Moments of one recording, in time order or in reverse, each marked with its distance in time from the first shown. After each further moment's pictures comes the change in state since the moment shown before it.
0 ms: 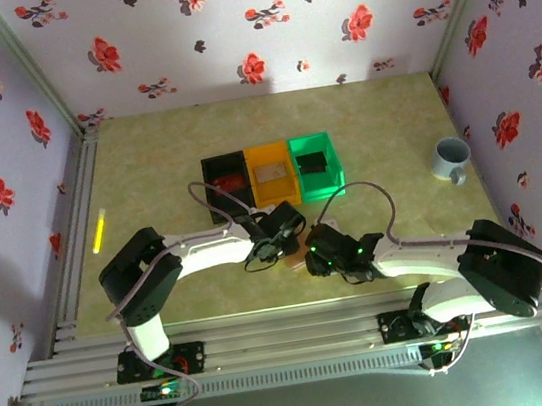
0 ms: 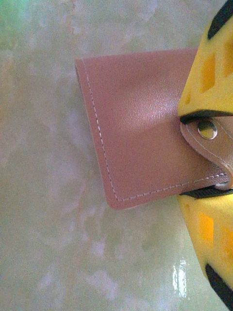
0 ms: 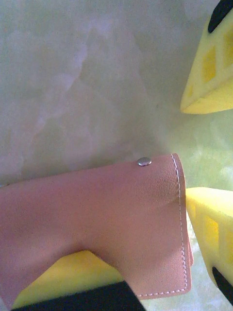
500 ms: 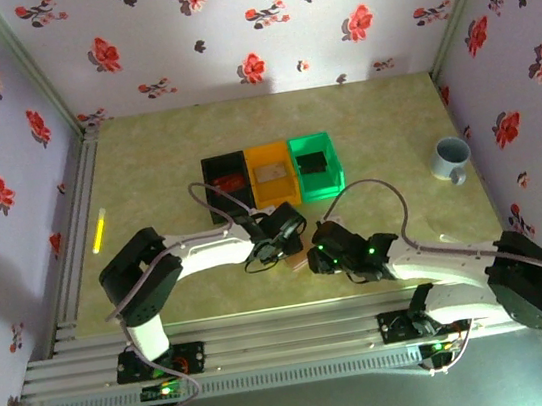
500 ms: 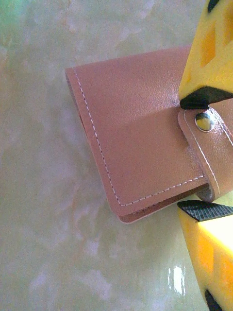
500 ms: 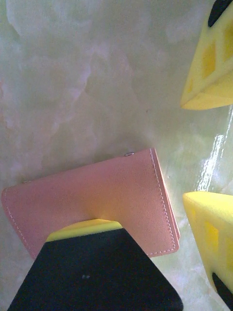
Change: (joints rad) left arm -0.005 0.000 -0.001 -0.008 -0.001 -0.006; right arm -0.002 -0.130 0.000 -0.079 0.001 0.016
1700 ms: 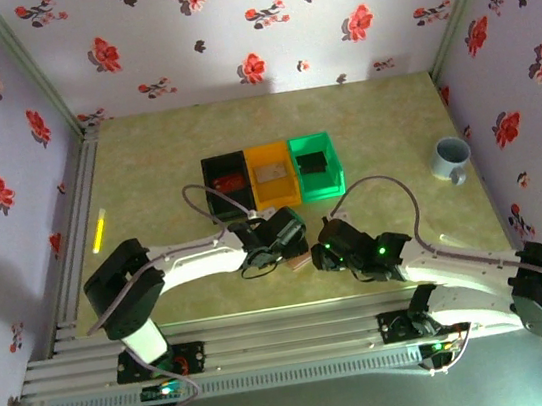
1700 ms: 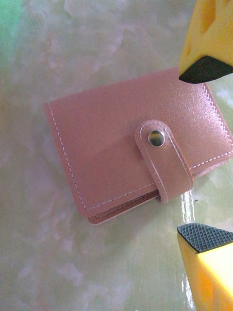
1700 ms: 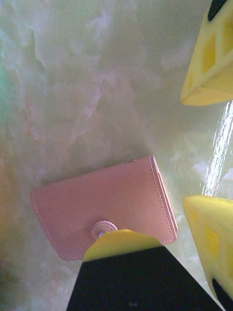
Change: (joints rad) left arm -0.047 -0.097 -0.039 -0.014 -0.029 -0.010; right arm 0.000 -0.120 0.014 -0.099 0.043 0.004
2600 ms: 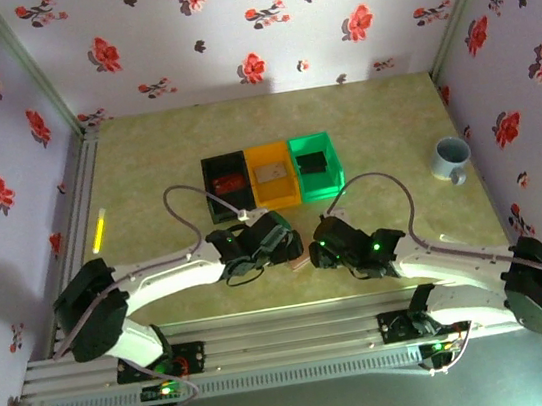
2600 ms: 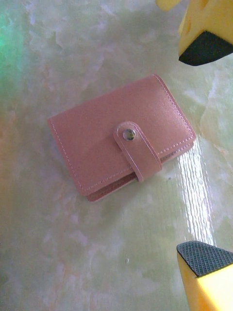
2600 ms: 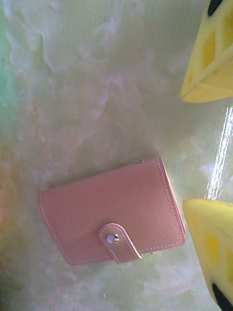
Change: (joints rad) left arm -0.019 -0.188 -0.090 -0.014 -0.036 0.087; right arm 0.000 0.050 0.046 -0.020 0.023 0.000
